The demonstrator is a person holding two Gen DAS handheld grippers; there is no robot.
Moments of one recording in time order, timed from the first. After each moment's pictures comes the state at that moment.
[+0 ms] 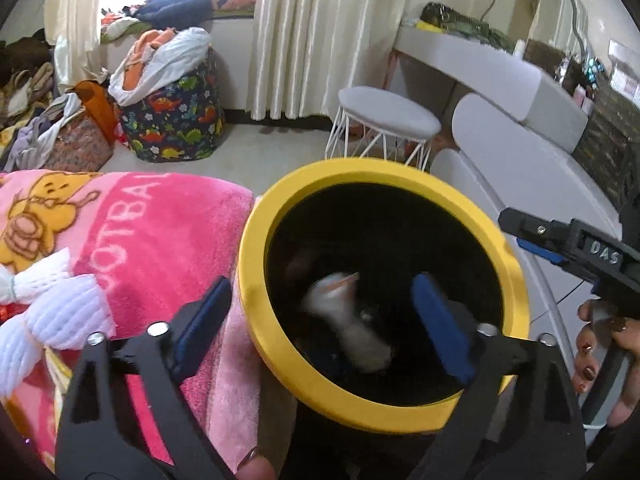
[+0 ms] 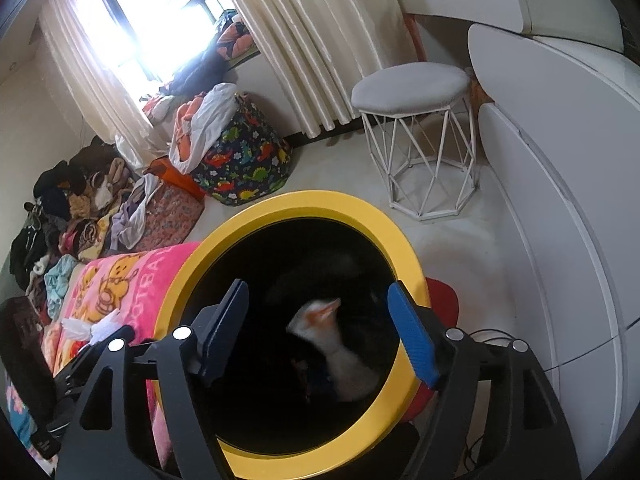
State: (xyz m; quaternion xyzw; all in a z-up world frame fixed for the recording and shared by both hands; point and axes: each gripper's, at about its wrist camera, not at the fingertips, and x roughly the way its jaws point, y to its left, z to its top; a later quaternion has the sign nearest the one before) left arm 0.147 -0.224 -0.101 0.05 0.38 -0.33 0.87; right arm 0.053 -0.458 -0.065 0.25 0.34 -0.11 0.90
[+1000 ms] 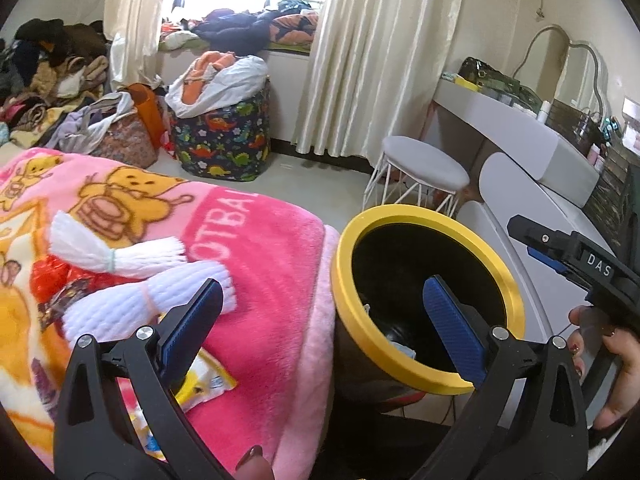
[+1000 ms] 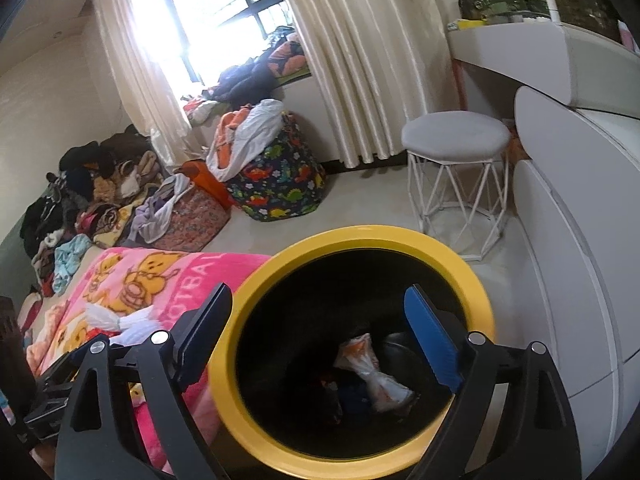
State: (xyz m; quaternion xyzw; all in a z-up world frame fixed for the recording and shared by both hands) left arm 0.129 -0.132 -0.062 -0.01 0.33 -0.27 0.90; right arm 0.060 -0.395 -0.026 0.19 0.30 -0.07 0.93
